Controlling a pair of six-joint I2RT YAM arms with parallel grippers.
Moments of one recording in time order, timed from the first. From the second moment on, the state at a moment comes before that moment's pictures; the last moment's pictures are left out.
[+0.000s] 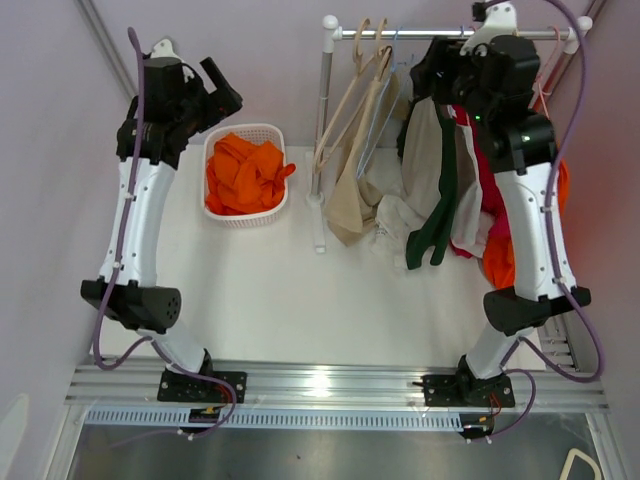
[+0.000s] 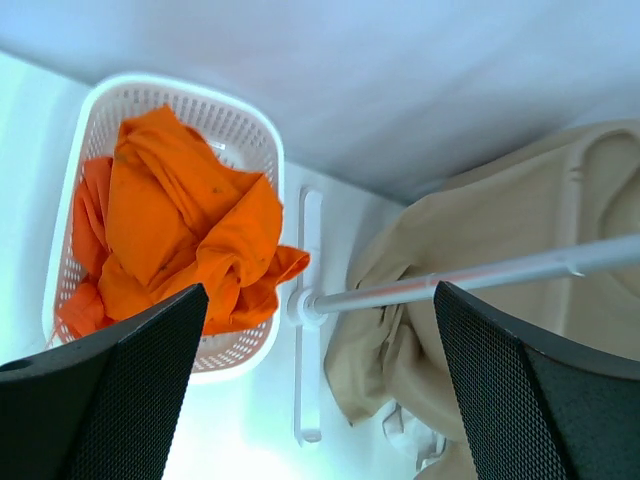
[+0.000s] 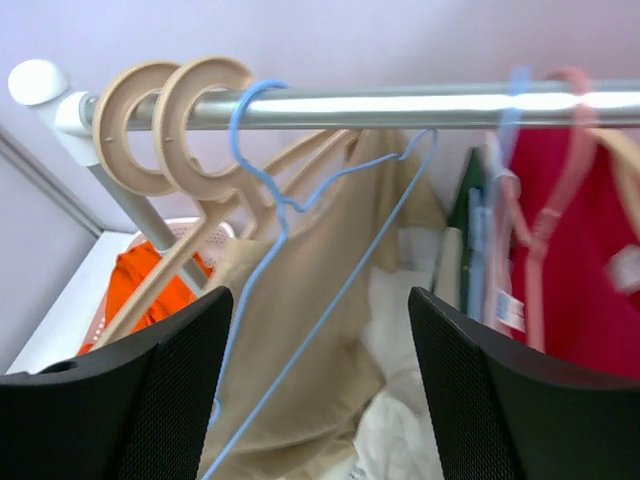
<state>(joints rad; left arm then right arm) -0.13 1.71 2.14 -0.81 -0.05 -0.54 0.31 1.75 2.40 -0.71 0.04 0.19</state>
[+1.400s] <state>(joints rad) -0.33 1.36 1.81 -0.69 -0.13 -0.38 -0.22 1.74 2.39 -0.80 -0.27 0.20</state>
